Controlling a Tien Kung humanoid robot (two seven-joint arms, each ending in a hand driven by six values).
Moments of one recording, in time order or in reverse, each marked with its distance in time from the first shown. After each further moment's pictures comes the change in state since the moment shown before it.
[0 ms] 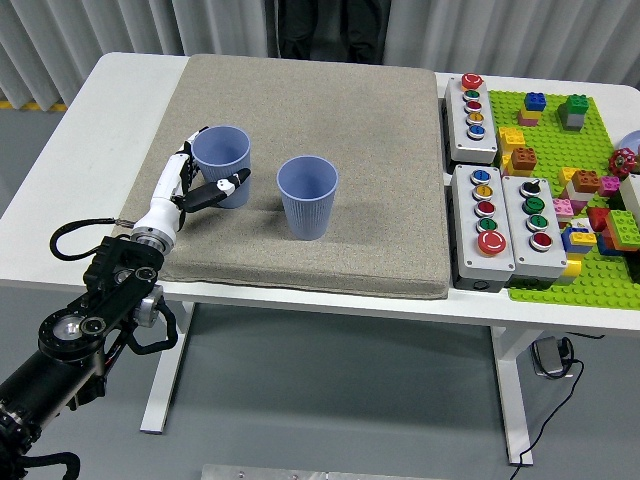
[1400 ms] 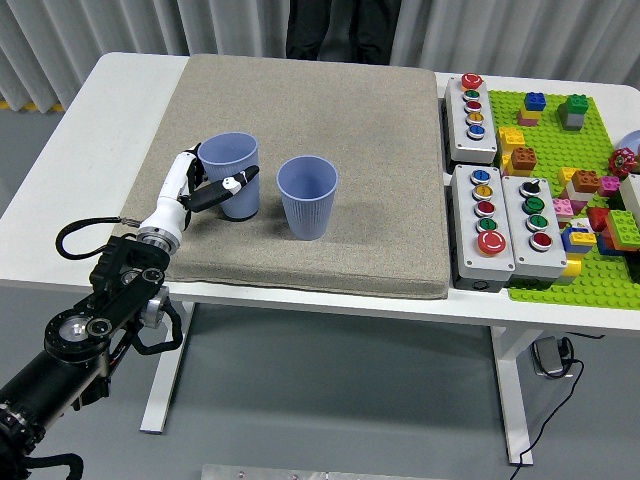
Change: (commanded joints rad) left arm 0.005 -0.010 0.012 -0.019 0.027 0.021 -0.007; right arm 0.006 -0.001 0.001 0.000 -0.001 0.001 -0.001
